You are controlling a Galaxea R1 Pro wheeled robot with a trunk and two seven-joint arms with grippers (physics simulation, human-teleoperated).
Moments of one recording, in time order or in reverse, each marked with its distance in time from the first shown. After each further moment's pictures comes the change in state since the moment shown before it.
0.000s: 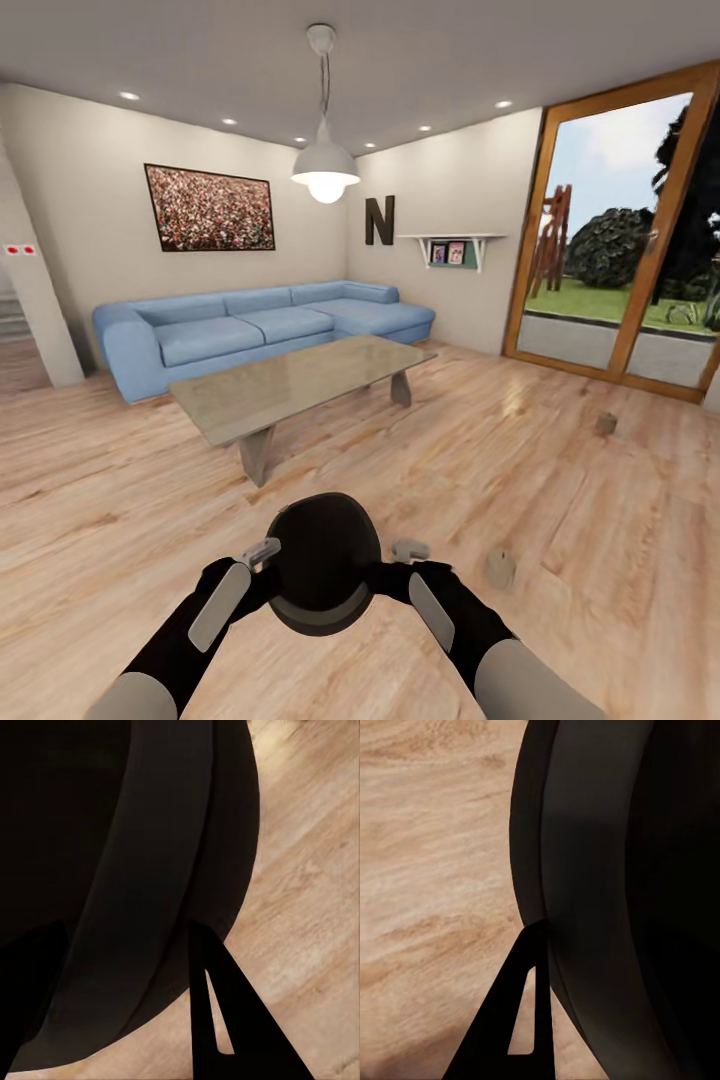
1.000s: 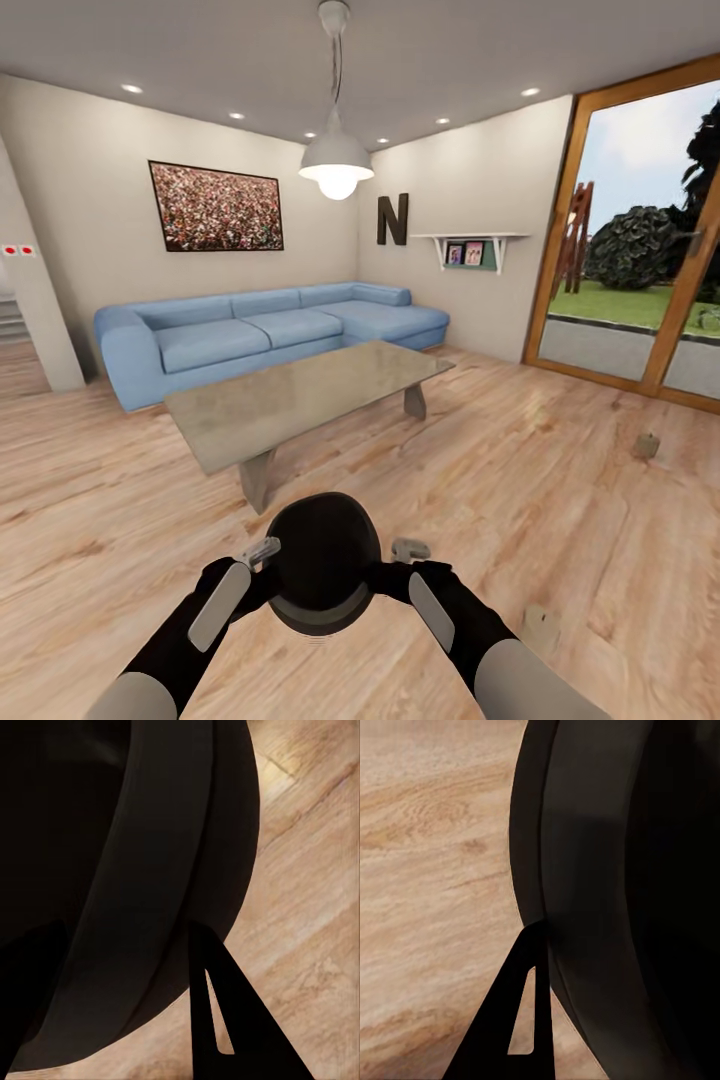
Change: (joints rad) left arm 0.000 0.001 -0.002 -0.004 0.001 0.000 0.002; right arm 0.000 0.000 -0.001 -0.002 0.000 0.000 0.001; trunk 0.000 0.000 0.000
